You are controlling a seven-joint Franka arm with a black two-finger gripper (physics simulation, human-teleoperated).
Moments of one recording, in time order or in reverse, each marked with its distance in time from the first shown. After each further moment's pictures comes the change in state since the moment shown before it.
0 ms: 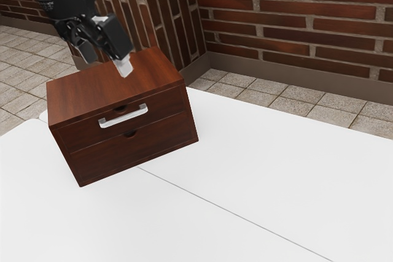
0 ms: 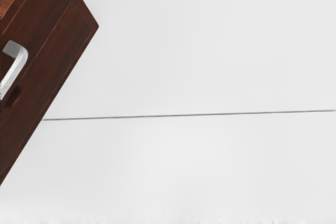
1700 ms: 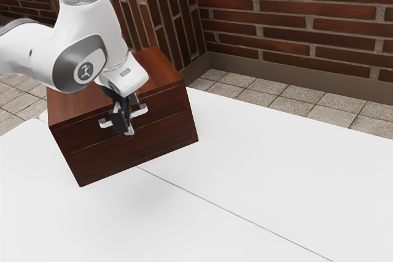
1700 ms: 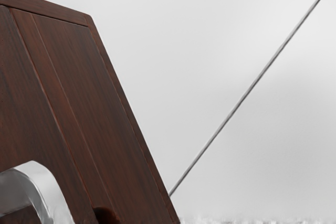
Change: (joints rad) arm 0.072 0.124 0.190 -0.479 0.137 0.605 1.066
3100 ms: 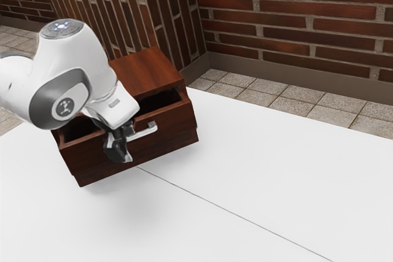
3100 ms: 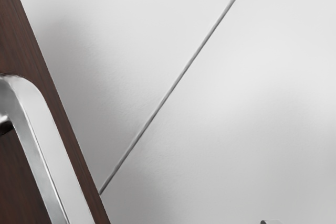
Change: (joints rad) arm -0.073 -0.204 -0.019 -0.287 -0.010 0.092 -0.052
